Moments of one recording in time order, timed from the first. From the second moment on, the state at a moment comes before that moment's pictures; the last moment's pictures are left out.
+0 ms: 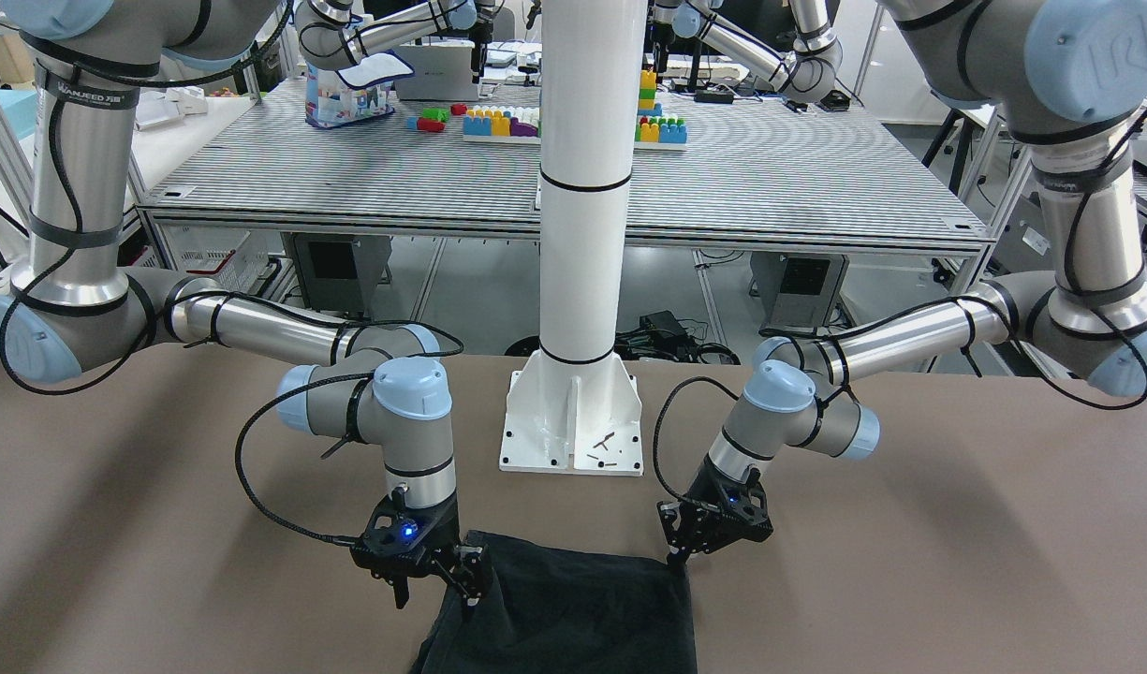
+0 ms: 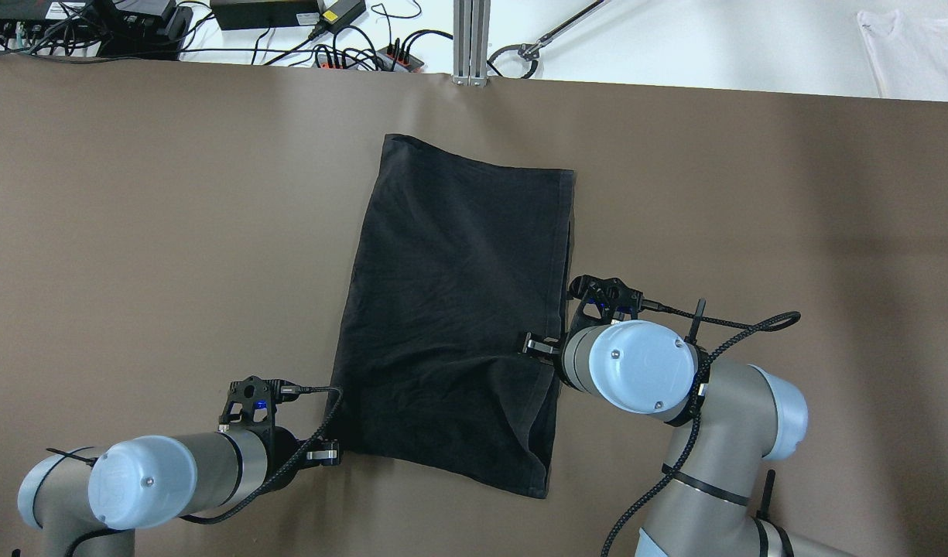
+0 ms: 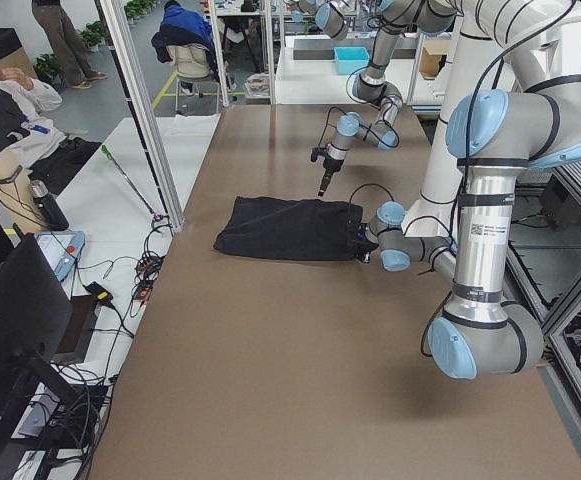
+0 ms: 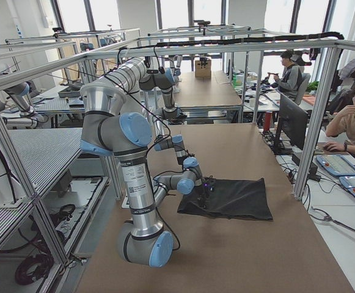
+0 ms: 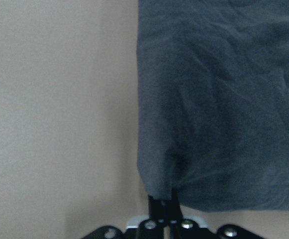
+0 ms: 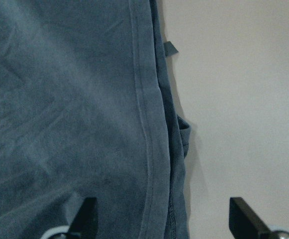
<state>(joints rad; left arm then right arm) -0.27 -1.78 -1.88 -2.21 -1.55 -1.47 0.45 -1.13 1.89 -1.45 1.58 1.52</state>
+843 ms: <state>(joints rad) -0.27 -1.79 -1.87 -2.20 -1.55 -1.47 0.27 -1.13 1.91 -1.49 1.45 1.70</state>
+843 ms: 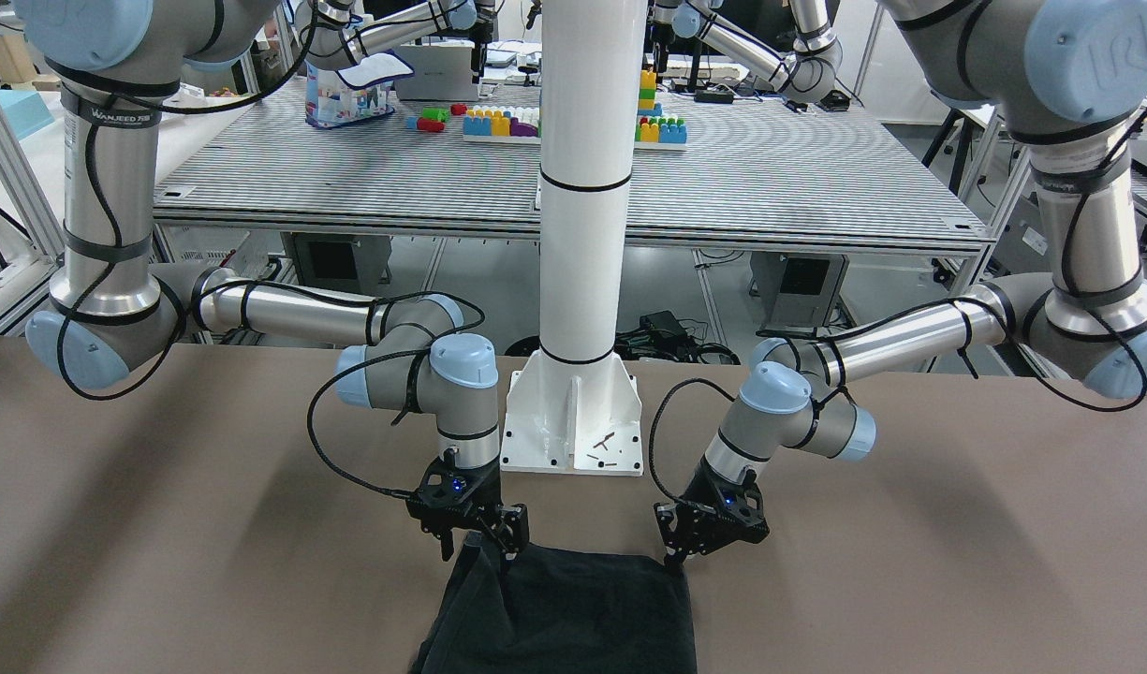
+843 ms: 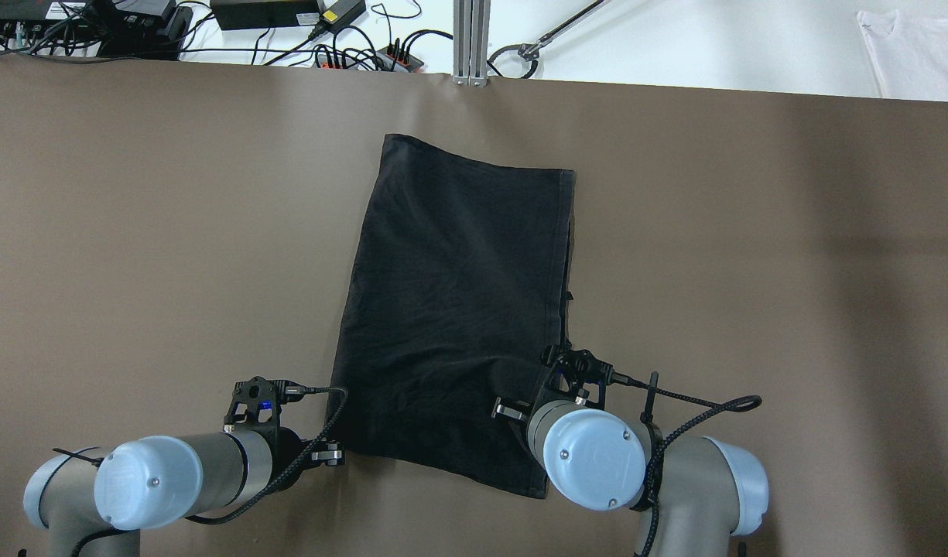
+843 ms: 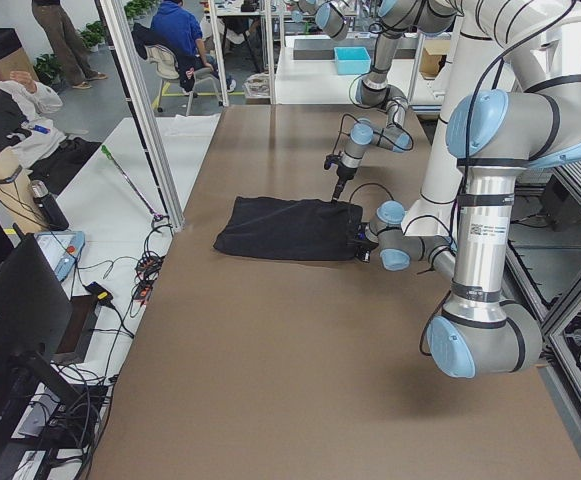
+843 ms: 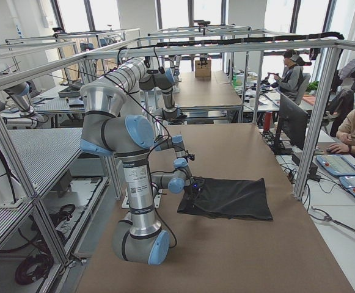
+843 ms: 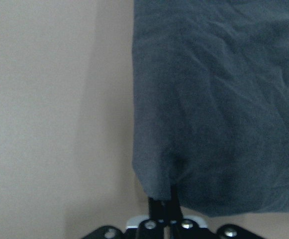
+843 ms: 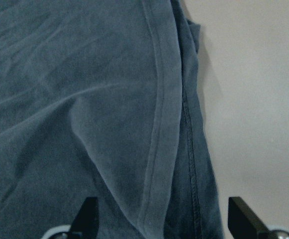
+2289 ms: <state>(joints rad) -0.27 -1.79 -1.87 -2.20 -1.55 -1.47 0.23 -1.11 1.84 -1.48 1.37 1.81</state>
